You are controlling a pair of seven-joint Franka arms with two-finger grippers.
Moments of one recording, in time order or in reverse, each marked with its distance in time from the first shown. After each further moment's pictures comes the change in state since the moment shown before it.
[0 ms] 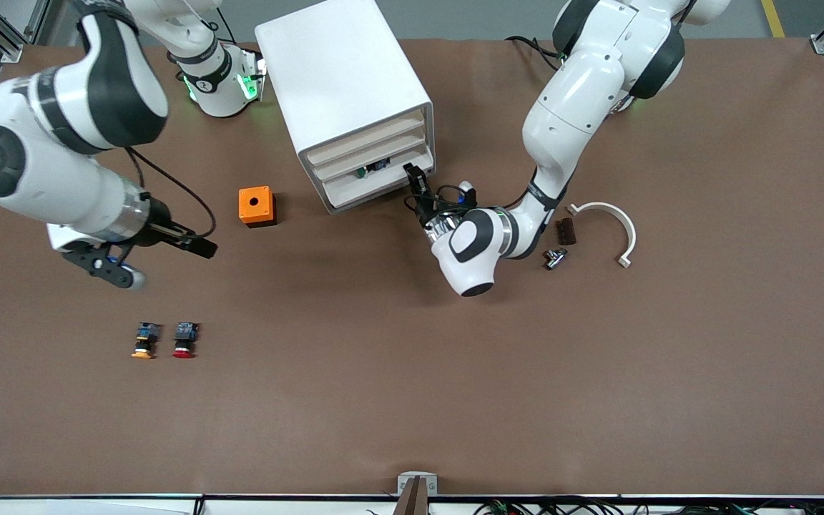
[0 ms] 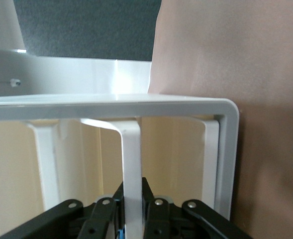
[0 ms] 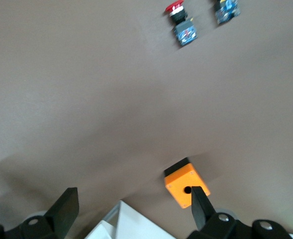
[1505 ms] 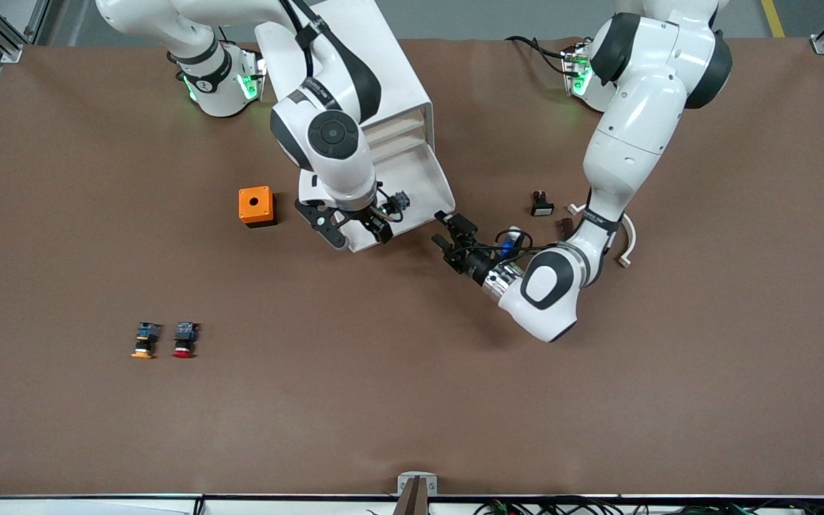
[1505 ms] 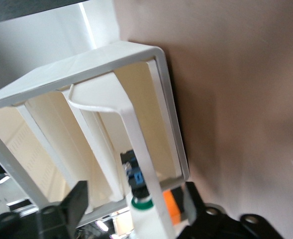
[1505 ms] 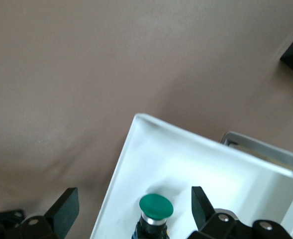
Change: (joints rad) left arm 0.232 -0.001 0.008 0.074 -0.054 0.044 0.323; right arm 0.502 0.211 0.001 -0.076 -0.072 0.363 0.817
